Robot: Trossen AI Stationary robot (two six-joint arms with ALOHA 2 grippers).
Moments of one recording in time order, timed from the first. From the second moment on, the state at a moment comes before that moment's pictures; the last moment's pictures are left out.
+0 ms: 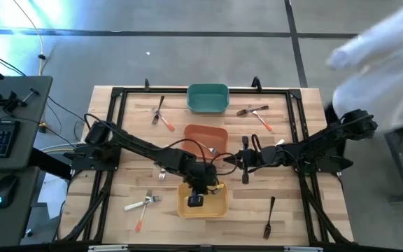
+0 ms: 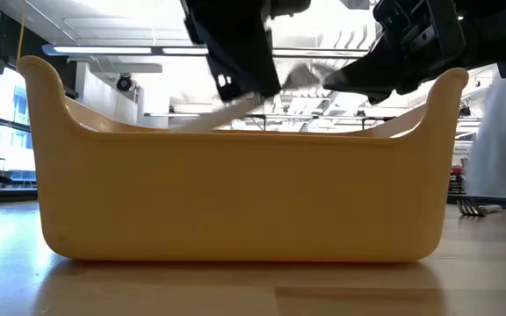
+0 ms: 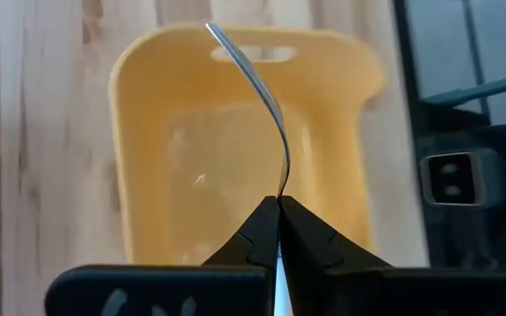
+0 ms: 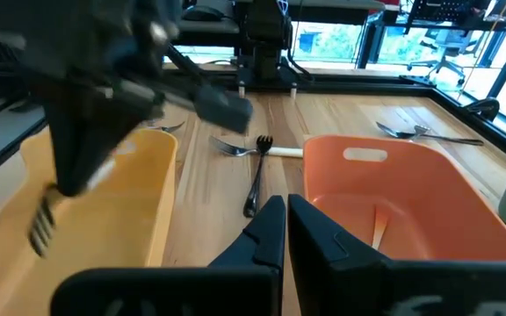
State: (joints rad) left arm -0.27 1.94 1.48 -0.55 0.20 -0.29; right arm 0.28 1.35 0.40 0.71 0.31 0.02
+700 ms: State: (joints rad) left arm -0.24 2.02 1.48 -0.51 0.14 -0.16; right arm 0.28 1.35 0.40 0.69 0.31 0.03
